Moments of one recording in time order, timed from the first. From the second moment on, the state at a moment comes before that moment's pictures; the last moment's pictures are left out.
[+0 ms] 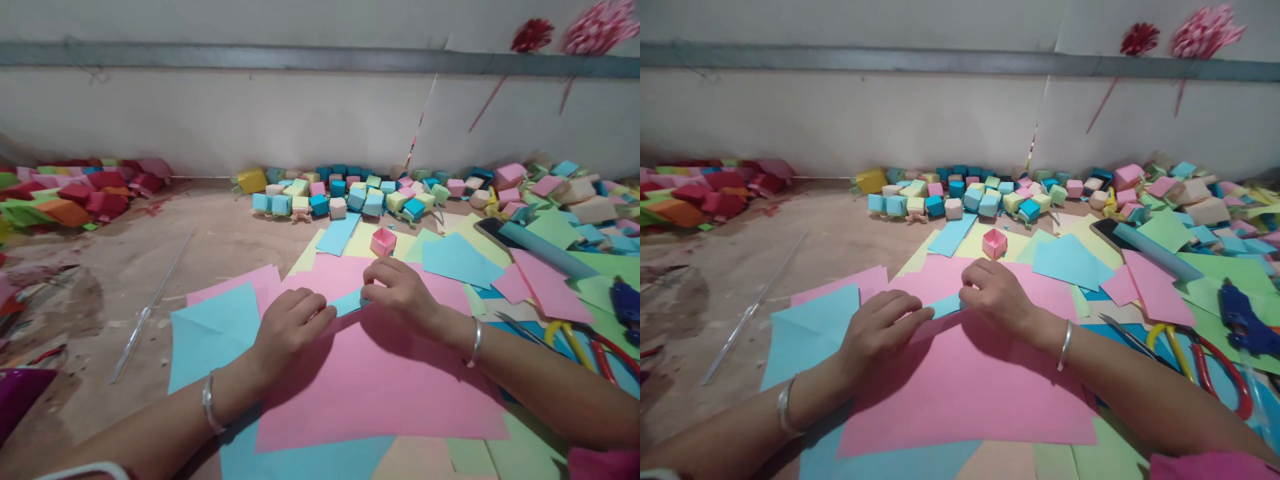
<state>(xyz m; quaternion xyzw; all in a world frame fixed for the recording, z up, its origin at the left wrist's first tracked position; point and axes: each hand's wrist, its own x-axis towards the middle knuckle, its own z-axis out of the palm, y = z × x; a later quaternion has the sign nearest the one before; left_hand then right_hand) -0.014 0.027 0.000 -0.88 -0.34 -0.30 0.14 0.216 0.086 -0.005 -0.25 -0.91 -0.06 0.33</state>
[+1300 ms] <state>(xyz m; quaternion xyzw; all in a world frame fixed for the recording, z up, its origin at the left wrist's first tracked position) 0.013 0.004 0.004 -0.88 -0.47 -0.03 0.03 0.196 0.026 -0.004 -0.34 -0.92 -0.18 -0.10</state>
